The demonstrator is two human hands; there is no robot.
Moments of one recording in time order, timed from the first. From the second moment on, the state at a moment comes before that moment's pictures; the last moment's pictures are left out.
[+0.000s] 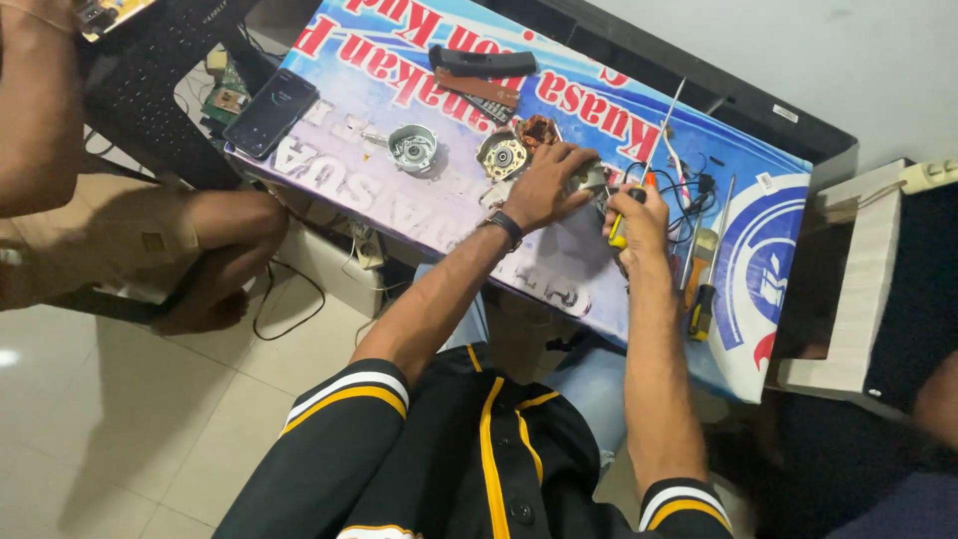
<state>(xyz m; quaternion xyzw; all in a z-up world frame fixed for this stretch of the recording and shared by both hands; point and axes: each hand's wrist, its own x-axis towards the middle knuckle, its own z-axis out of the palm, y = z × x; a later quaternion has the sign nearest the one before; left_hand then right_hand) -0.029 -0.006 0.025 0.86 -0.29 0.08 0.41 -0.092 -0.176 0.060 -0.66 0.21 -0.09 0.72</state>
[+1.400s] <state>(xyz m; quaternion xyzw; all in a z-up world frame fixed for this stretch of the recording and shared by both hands) 0.015 -0.042 -0.057 0.82 -0.30 0.19 0.45 -0.045 -0.002 0.175 -0.54 -0.03 0.23 0.81</state>
